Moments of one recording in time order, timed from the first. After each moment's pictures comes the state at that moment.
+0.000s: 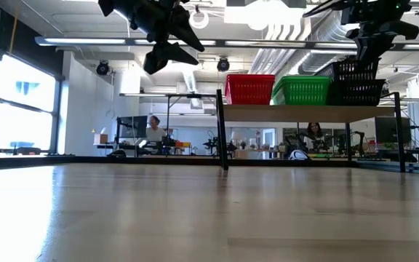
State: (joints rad) left arm 0.38 1.41 1.11 -0.34 0.20 -0.54; right arm -0.83 0.90 1.13 -1.25 0.05 -0.83
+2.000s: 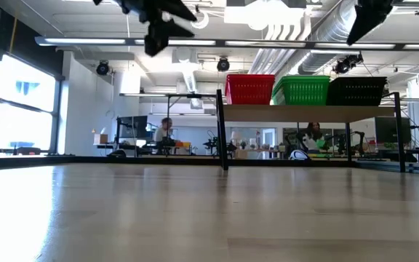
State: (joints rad) left arm 0.38 1.31 1.11 -0.34 0.32 -0.39; right arm -0.82 0.92 1.35 -1.27 0.05 -0.32
